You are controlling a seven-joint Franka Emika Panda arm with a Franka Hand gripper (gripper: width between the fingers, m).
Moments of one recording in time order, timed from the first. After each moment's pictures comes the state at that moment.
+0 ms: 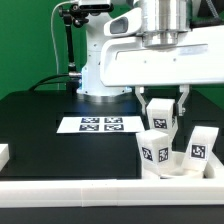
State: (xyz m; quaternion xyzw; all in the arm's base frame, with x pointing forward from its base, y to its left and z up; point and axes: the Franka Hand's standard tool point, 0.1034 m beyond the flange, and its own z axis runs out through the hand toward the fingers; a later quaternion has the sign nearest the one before) arm 0.609 0.057 0.106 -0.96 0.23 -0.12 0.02
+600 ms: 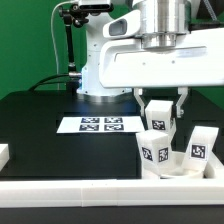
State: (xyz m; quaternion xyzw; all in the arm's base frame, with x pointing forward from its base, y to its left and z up) arm 0.605 0.059 0.102 -0.97 0.23 -0.12 0.02
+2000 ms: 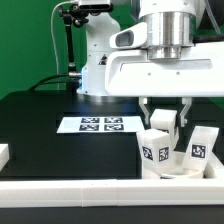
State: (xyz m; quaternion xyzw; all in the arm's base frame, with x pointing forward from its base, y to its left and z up) arm 0.597 0.067 0.086 -0.97 0.22 -0.12 0.01
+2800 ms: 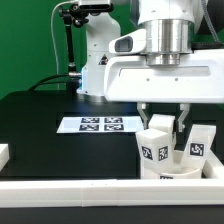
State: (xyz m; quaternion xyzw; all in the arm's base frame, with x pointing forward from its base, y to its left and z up) arm 0.594 0.065 0.076 -0.97 0.21 -0.12 0.01
